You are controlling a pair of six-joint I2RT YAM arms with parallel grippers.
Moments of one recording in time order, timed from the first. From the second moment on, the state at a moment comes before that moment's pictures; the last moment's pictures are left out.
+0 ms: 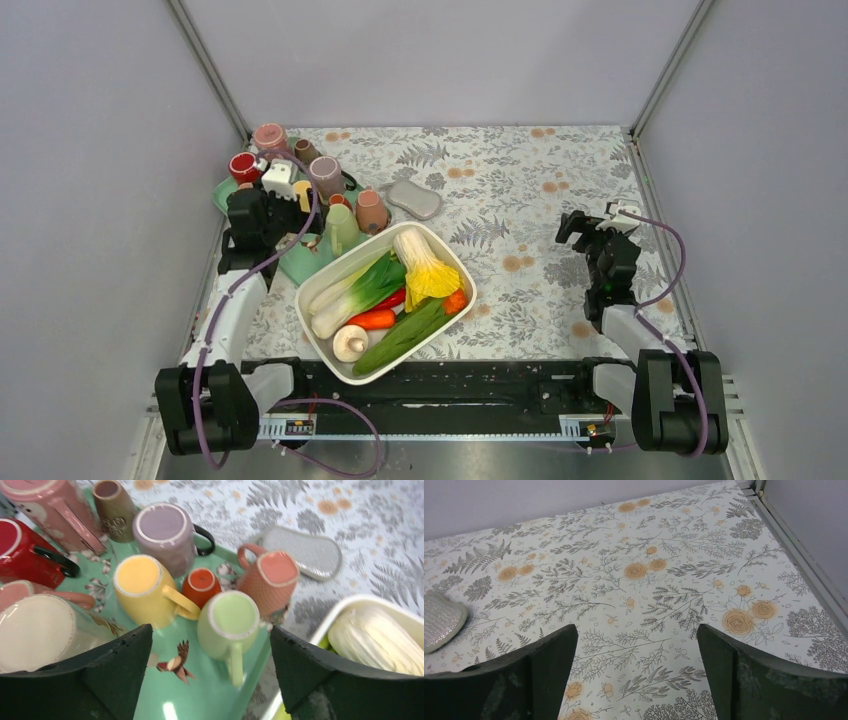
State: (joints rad) left arm 0.08 1.07 0.68 0.10 0.33 0.04; right arm -0.05 1.12 0.27 0.79 -0.01 0.15
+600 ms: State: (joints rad) left arm 0.08 1.25 0.92 -0.44 -0.05 -0.10; right arm -0.05 1.09 0.32 0.67 -0.02 0.26
